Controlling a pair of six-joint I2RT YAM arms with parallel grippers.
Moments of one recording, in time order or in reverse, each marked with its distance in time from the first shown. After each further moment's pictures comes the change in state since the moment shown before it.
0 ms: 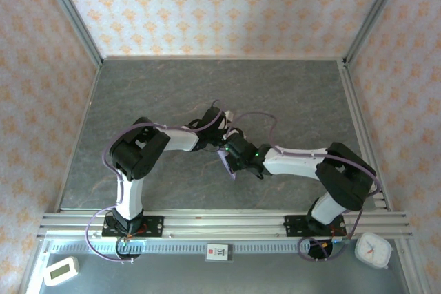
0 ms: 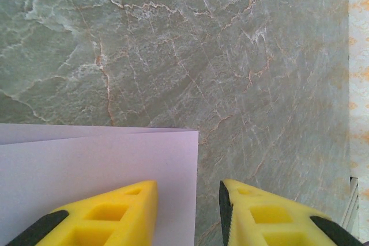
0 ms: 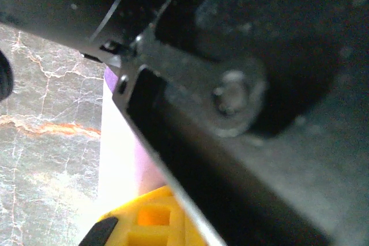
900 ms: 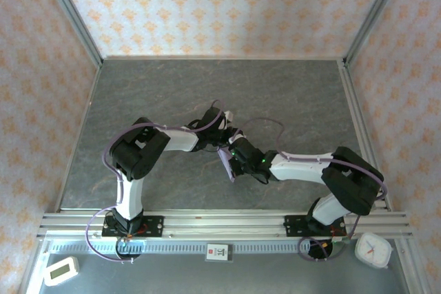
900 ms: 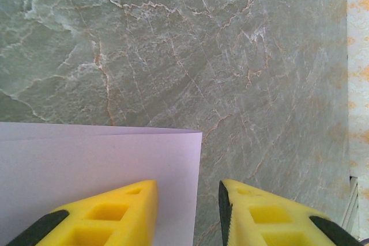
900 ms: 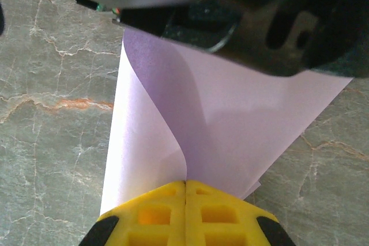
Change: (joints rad) left arm 0.000 -0.002 -0.006 0.011 0.000 0.001; right arm -0.002 -0.066 -0.109 0.091 -0.059 0.082
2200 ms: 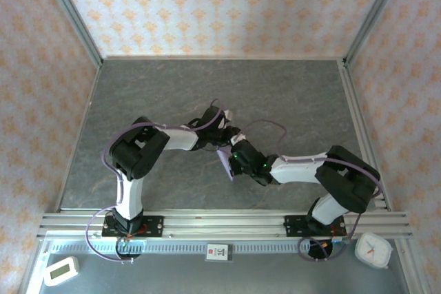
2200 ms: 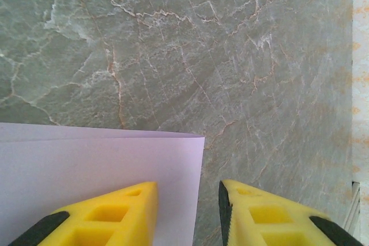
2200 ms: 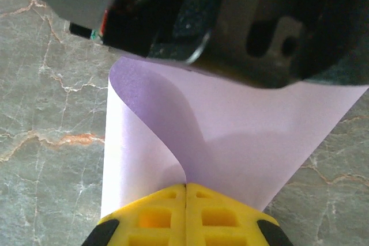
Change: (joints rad) left arm 0.013 0.000 0.021 -0.039 -0.008 -0.007; right arm -0.005 0.034 -0.083 0.217 0.010 0.036
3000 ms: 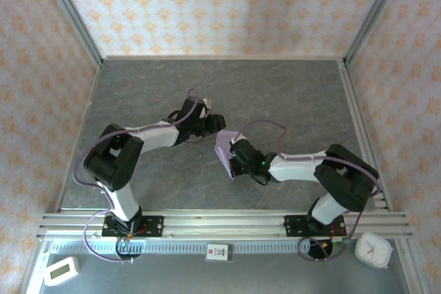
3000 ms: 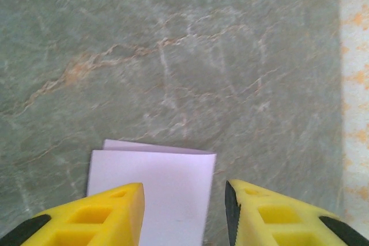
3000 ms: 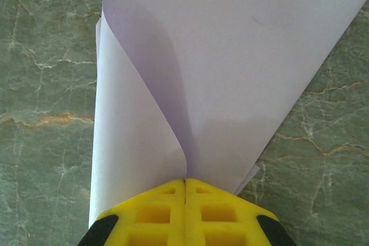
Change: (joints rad) left arm 0.132 -0.206 -0.082 -0.100 -0.062 0.012; right arm -0.006 0.013 0.039 -0.103 -0.018 0.031
